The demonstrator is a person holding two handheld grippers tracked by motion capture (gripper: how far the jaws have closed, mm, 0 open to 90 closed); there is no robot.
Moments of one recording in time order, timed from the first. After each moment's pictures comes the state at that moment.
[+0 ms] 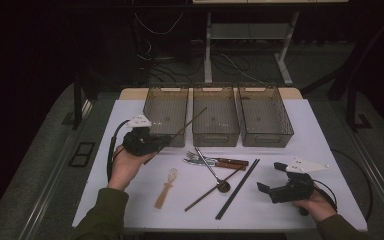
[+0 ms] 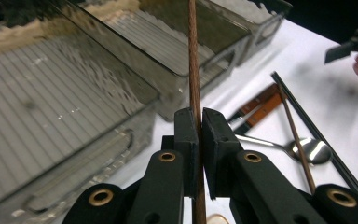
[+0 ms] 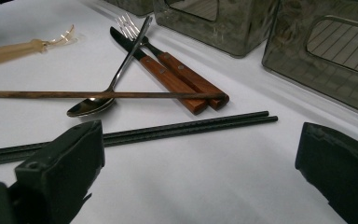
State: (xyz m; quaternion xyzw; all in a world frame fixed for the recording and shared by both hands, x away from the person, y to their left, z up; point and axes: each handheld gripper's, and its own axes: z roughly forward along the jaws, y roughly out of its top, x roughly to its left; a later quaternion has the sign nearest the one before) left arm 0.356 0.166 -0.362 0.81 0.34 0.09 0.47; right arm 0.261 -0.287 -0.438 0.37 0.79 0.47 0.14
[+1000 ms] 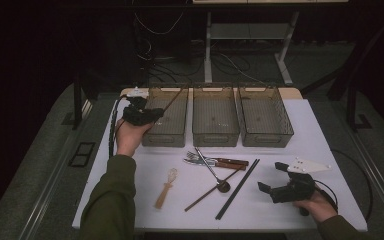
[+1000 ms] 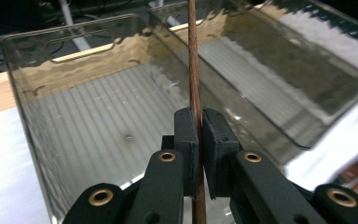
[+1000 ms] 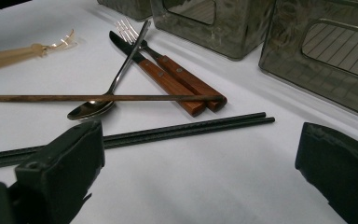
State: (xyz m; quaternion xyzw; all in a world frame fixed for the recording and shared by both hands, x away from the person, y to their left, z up) left arm 0.439 0.173 -0.351 0.78 0.42 0.16 0.43; right arm 0.260 -0.290 -0.437 0.38 0.79 0.47 0.14
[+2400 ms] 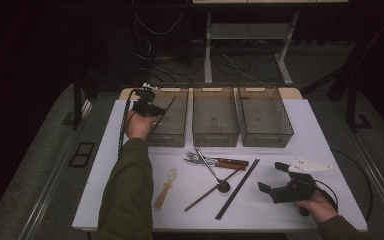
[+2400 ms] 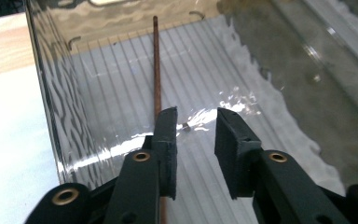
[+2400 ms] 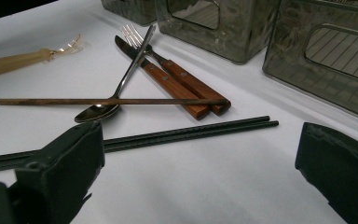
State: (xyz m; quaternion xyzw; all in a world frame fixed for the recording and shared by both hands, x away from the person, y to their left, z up) left arm 0.500 0.163 -0.383 0.79 0.50 0.15 0.33; right arm 0.259 -0.290 -0.436 0.37 0.78 0.48 0.14
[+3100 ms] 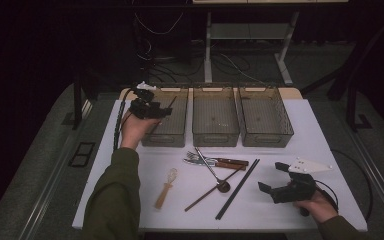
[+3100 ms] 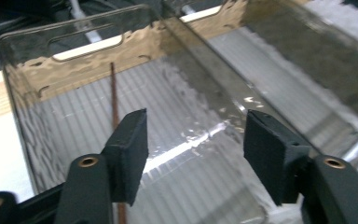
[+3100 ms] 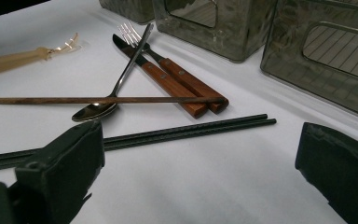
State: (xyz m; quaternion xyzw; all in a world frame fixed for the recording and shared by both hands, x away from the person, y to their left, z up) left arm 0.457 0.160 -0.351 0.79 0.43 0.15 0.41; right arm 0.259 -0.291 -0.436 0.38 0.78 0.48 0.14
